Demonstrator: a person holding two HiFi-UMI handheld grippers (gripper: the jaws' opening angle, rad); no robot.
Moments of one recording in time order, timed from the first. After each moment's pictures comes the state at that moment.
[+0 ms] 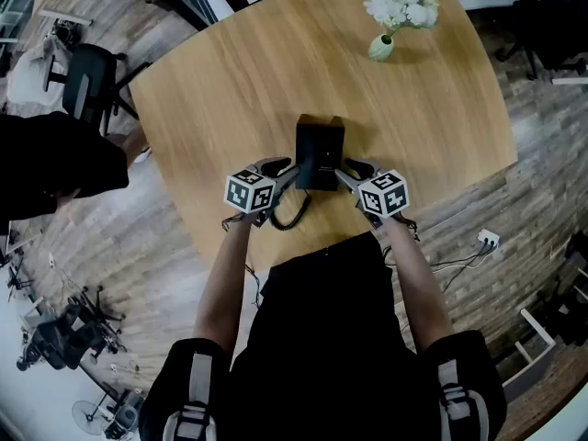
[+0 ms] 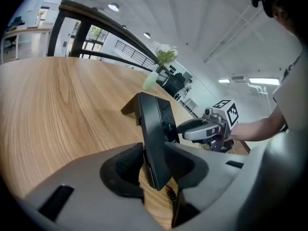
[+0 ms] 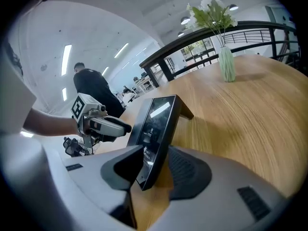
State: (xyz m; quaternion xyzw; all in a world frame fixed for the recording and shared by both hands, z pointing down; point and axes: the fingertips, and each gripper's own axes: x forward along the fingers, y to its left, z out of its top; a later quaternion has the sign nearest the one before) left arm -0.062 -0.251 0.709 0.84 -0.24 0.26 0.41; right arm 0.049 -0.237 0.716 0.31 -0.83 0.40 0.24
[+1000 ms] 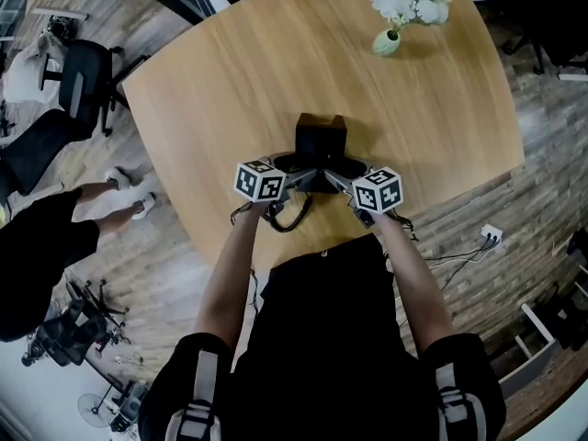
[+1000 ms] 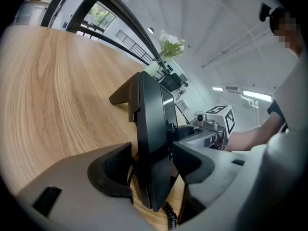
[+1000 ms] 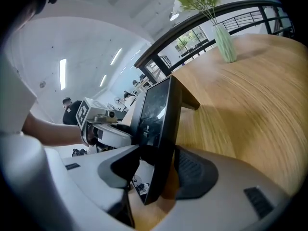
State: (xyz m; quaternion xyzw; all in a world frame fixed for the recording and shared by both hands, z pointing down) left arm -0.024 -0.254 0.737 0.83 -0.18 0.23 0.48; right arm 0.023 -0.243 0.740 0.29 -0.81 0.47 0.20
